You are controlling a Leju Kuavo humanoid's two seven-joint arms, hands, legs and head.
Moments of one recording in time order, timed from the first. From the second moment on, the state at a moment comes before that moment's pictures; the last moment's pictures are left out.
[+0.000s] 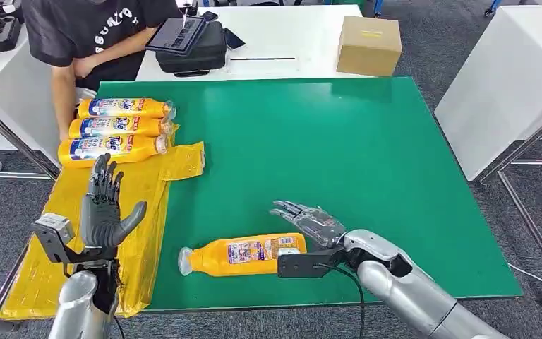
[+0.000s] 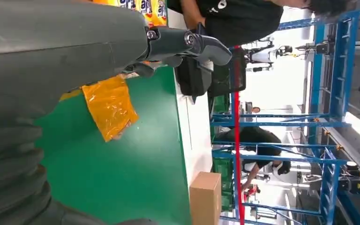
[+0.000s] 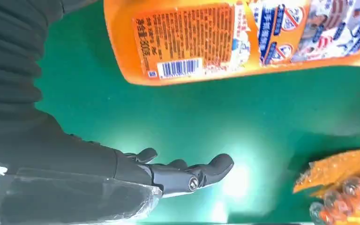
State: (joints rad) left arm -0.17 -0.12 0.11 -1.36 0.00 -0.26 -0.50; right arm -0.47 -0.31 0.86 -1.37 0.41 0.17 -0.04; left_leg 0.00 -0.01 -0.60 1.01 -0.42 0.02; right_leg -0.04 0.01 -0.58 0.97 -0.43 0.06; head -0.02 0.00
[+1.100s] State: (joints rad) left arm -0.20 -0.12 0.08 -1.31 0.04 -0.23 -0.50; right arm -0.60 -0.13 1.00 -1.09 0.37 0.18 -0.01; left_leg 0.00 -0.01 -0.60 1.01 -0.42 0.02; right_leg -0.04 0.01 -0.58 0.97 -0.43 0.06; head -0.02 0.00
